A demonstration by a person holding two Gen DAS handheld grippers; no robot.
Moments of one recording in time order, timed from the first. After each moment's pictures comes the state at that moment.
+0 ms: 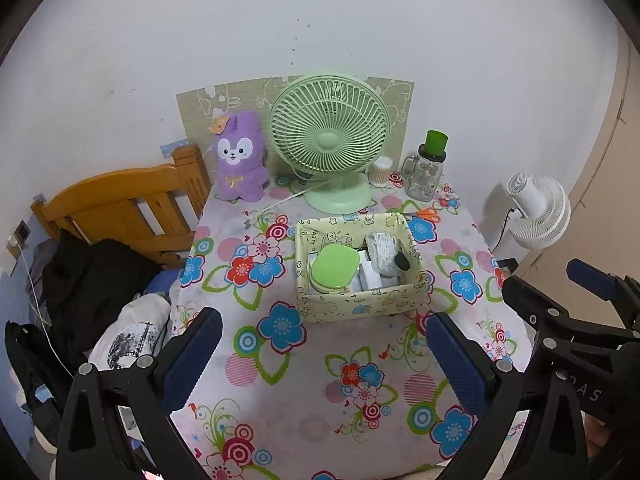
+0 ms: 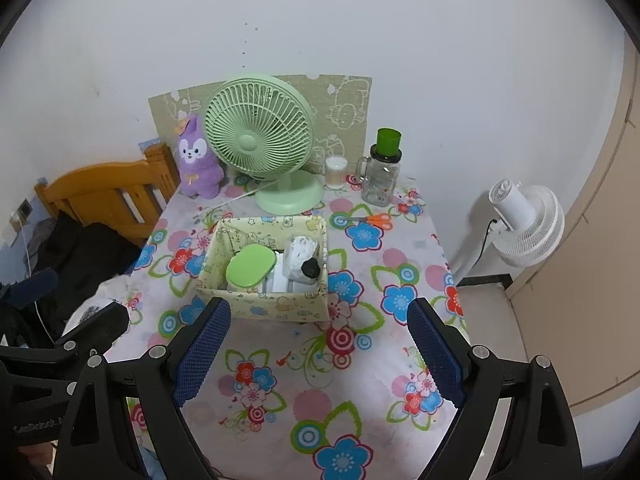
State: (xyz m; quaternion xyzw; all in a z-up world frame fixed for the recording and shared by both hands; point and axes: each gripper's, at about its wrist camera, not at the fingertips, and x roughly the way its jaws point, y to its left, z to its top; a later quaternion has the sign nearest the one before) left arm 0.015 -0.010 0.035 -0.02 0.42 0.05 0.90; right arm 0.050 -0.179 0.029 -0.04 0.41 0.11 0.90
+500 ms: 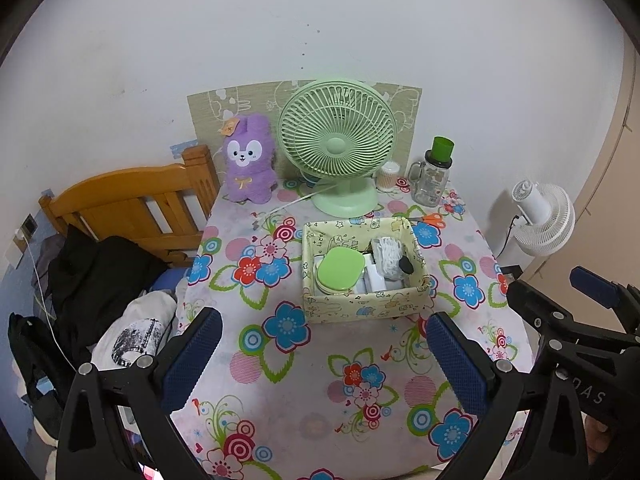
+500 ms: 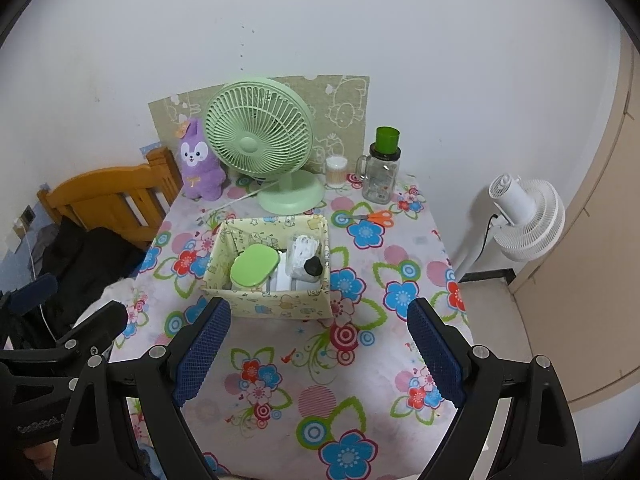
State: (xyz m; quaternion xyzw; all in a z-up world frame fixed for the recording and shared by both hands) left arm 0.008 -0.012 0.043 -0.03 0.42 0.07 0.90; right arm 0.043 -0.183 0.035 -0.03 0.41 0.11 0.90
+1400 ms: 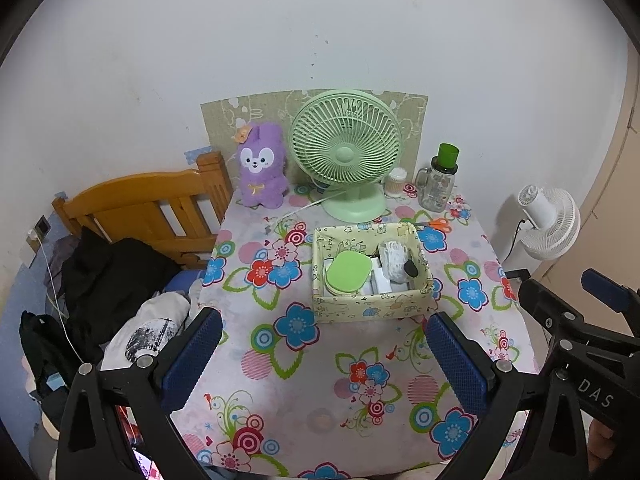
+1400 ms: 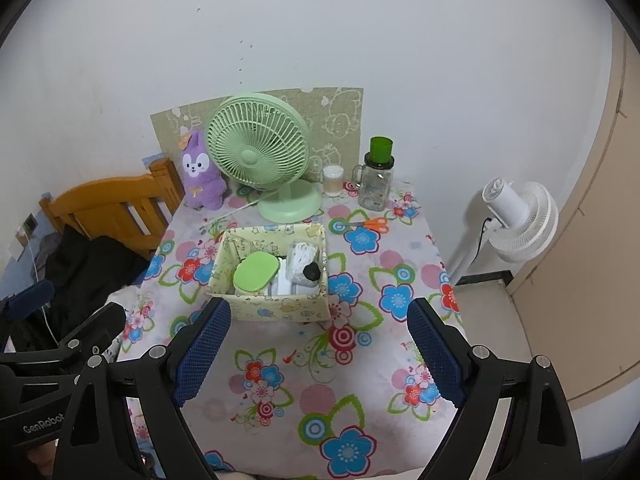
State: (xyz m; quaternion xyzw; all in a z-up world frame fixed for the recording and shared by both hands) left arm -0.003 -0.019 0.059 -0.02 0.41 0.09 0.91; right arm 0.027 -0.188 0.053 -0.02 0.40 0.10 0.91
